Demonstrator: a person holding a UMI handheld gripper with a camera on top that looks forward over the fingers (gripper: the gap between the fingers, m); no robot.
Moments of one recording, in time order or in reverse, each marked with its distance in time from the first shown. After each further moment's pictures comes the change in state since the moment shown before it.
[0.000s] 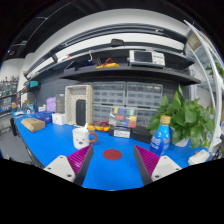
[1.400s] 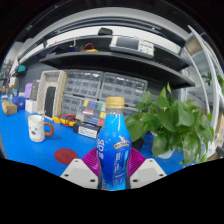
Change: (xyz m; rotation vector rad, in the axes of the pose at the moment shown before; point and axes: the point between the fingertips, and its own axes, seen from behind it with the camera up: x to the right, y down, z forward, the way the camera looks) arm 0.147 0.028 0.098 0.010 0.197 -0.138
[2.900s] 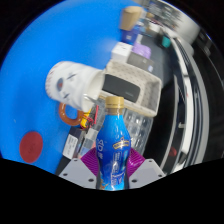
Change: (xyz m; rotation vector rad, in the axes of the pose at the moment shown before) arm -0.199 -0.126 0.102 0.236 0.015 -1.728
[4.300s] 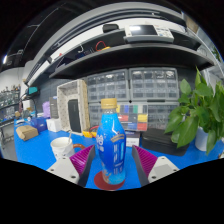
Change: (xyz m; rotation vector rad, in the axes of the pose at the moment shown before) arm -0.089 0.038 -0.066 0.035 -0.218 1.973
